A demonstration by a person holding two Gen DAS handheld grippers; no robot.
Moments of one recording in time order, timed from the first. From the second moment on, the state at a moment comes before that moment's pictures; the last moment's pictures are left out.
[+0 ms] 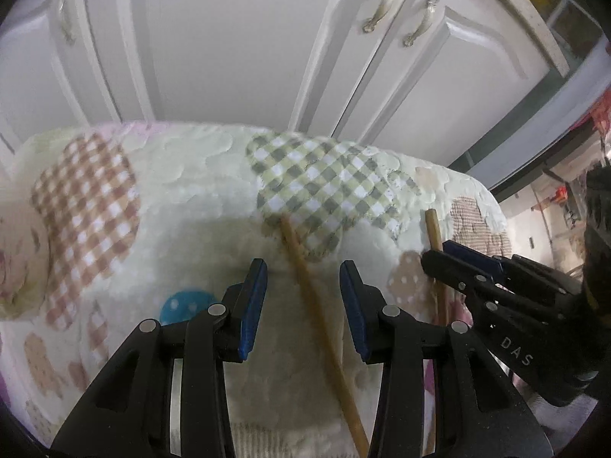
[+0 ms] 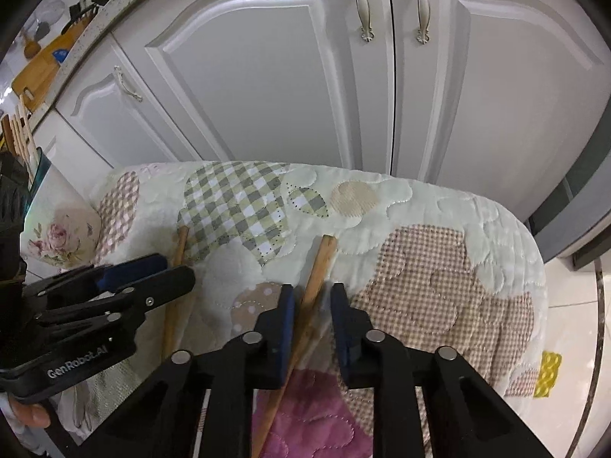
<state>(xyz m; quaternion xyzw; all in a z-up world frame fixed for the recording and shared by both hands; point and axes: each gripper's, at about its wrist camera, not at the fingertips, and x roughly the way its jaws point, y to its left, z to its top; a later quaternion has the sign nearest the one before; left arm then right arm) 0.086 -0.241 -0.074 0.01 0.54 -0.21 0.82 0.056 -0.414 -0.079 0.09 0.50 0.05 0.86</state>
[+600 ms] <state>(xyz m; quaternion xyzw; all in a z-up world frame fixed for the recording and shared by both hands) 0.049 -0.182 -0.002 -0.03 0.48 -0.25 0.84 0.018 -0.399 -0.008 0.15 0.43 0.13 0.88</state>
